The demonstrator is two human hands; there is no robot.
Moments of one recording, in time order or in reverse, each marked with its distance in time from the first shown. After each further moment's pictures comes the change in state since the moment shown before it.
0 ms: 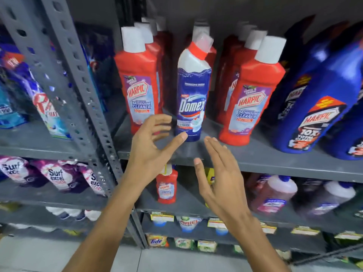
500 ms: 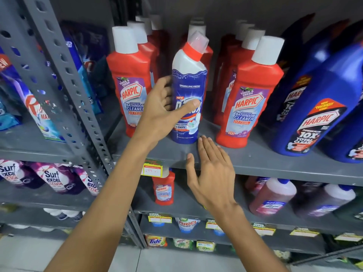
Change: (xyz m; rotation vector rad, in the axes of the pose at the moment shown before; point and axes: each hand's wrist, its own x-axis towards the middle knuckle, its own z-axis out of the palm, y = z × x) left_hand 0.089 0.014 0.028 -0.187 -0.106 -0.021; right_hand 0.023 0.007 0.031 -0.272 0.045 0.004
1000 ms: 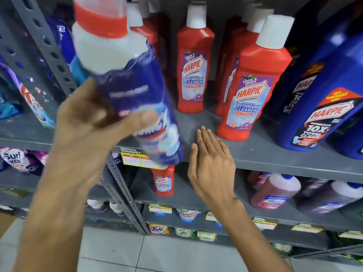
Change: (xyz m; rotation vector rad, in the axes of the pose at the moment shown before) left_hand -0.098 0.053 -0.063 -0.106 0.129 0.082; right_hand 0.003 0.003 -0.001 -0.056 0.005 -0.044
